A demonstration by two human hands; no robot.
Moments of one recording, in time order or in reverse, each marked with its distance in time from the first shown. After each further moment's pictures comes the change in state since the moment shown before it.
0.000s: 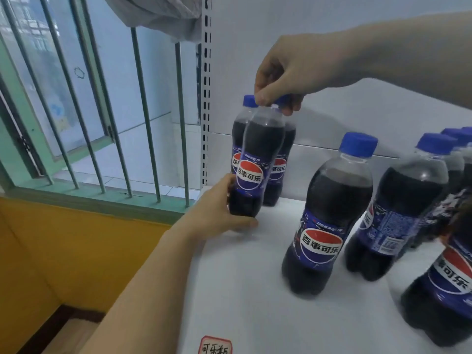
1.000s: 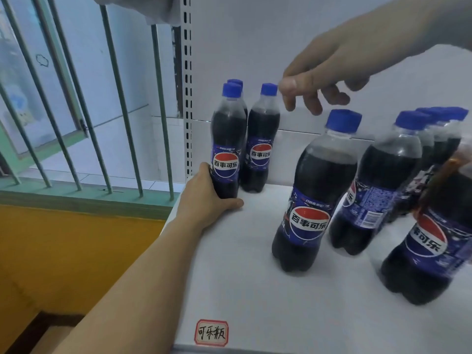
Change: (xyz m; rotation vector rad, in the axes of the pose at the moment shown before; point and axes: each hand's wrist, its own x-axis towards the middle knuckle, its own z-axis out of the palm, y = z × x) left_hand 0.018 -0.022 0.021 0.190 0.291 -0.078; right_hand -0.069 0.000 -0.019 -0.190 -0.252 0.124
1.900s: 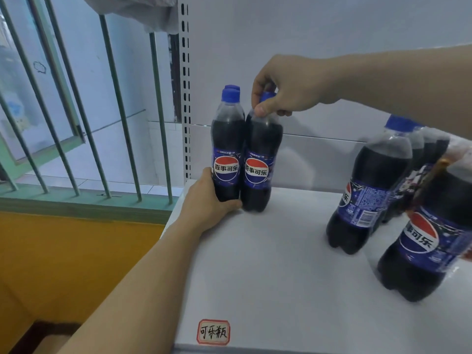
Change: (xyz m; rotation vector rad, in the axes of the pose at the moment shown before) left_hand -0.007 0.006 -0.003 -0.073 -0.053 0.043; right_hand 0.065 0.007 0.036 0.038 0.361 0.019
